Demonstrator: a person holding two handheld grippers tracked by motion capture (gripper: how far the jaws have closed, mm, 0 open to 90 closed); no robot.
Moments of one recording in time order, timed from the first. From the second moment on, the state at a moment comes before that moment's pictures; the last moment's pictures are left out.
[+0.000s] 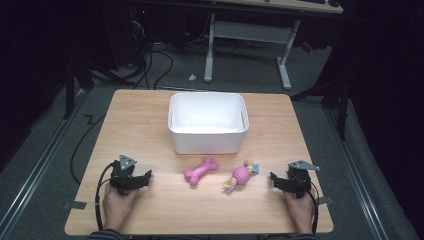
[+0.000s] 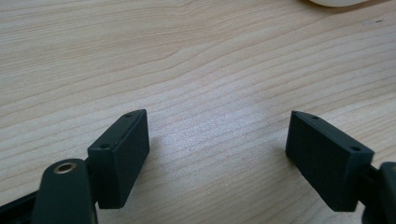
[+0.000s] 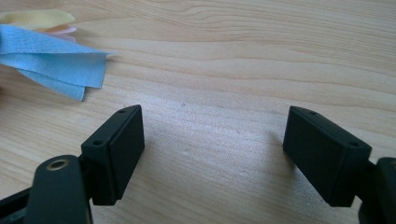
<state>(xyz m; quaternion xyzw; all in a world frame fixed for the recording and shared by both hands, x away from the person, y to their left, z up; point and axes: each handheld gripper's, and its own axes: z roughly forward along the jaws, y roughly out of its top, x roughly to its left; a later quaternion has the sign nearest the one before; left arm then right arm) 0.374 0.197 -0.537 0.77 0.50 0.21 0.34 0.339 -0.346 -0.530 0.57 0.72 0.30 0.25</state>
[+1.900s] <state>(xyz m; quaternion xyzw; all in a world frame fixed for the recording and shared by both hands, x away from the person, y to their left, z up) 0.360 0.187 -0.515 0.79 0.46 0.18 0.38 0.338 -0.347 -0.530 0.57 0.72 0.30 0.24</state>
